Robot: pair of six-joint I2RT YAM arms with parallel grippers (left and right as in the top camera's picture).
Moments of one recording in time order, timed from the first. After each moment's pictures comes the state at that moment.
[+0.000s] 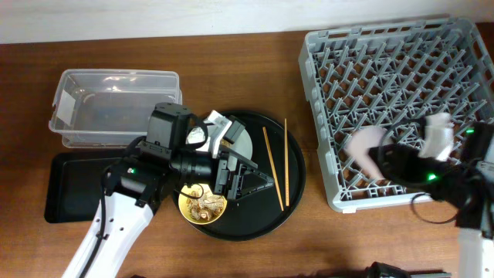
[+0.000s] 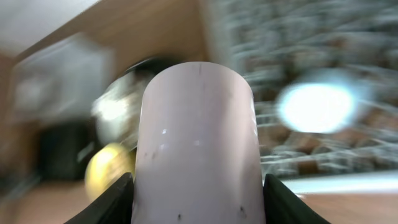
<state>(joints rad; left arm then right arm) -0.38 1.25 1.09 -0.65 1.10 -0.23 -0.36 1.01 1.23 -1.22 -0.51 0.10</state>
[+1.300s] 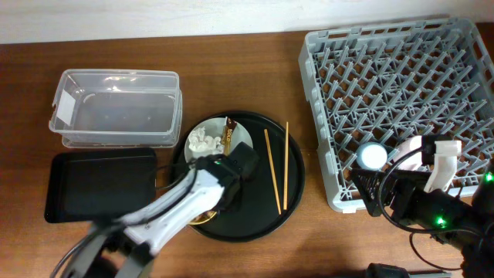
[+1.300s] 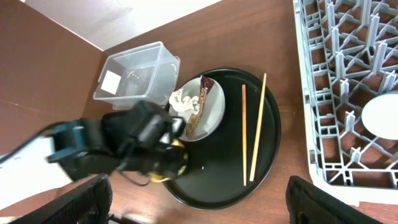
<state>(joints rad) -0.69 1.64 0.99 -0.92 -0.13 -0.61 -0.21 0.82 1.40 -1.34 -0.68 0.18</state>
